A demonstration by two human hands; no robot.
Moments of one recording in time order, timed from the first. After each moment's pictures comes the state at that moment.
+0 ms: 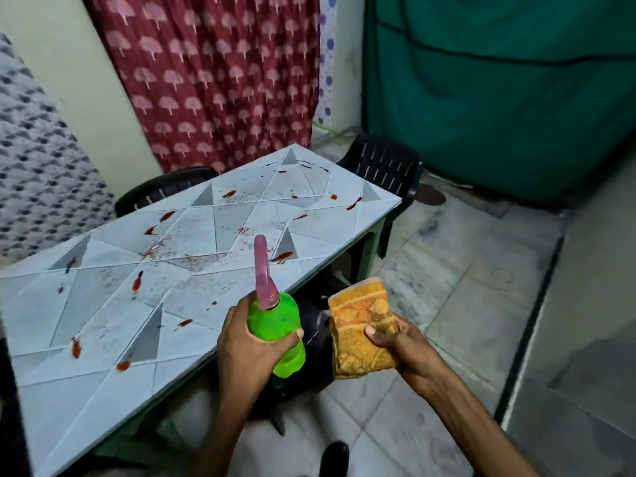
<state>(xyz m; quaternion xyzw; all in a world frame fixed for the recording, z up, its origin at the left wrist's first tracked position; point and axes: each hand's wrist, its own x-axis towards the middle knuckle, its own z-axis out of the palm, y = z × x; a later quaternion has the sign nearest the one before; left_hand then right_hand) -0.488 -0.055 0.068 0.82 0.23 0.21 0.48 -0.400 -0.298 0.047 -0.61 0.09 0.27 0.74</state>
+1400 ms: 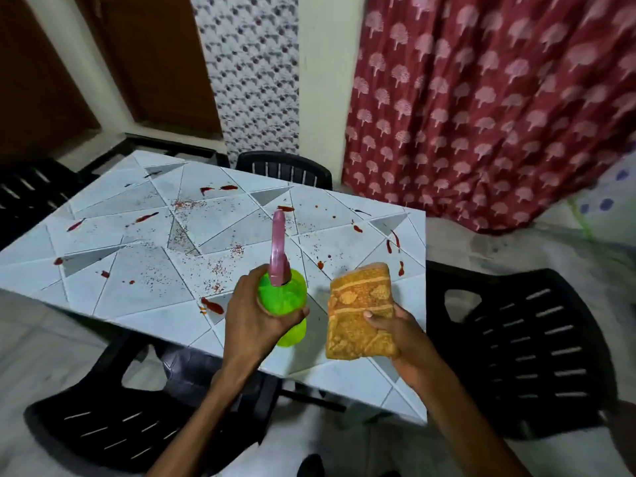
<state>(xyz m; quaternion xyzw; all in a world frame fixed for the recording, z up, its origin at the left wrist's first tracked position) 0.062 -0.182 0.058 0.66 0.55 0.41 0.31 0.298 -0.253 0.046 -0.54 -0.19 0.61 0.55</state>
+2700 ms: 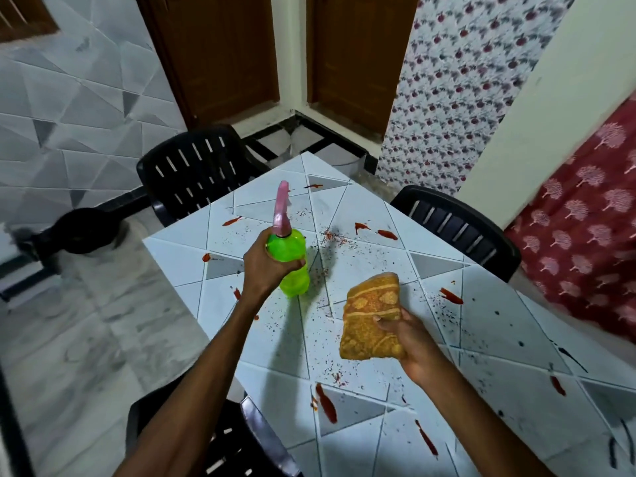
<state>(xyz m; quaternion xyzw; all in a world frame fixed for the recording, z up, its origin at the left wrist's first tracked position) -0.188 0.156 0.014 0.44 0.72 0.47 0.25 0.089 0.129 -0.005 -0.56 -0.29 0.70 0.33</state>
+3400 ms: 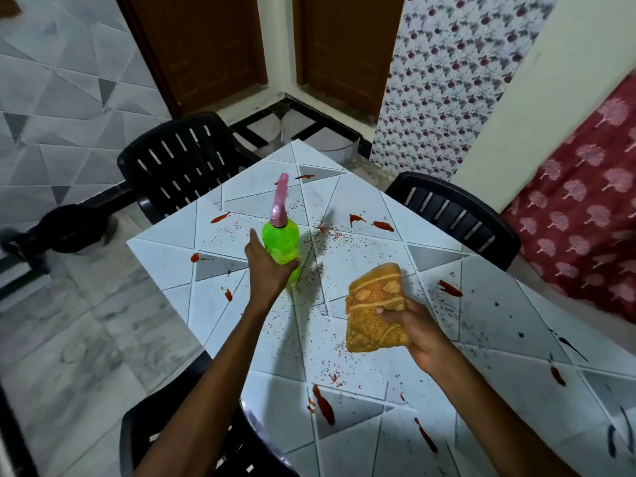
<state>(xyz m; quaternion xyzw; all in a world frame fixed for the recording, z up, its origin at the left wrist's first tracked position) -0.177 0.186 -0.029 0.38 0.78 0.40 0.28 0.104 0.159 -0.016 -0.55 -0.33 0.69 0.32</state>
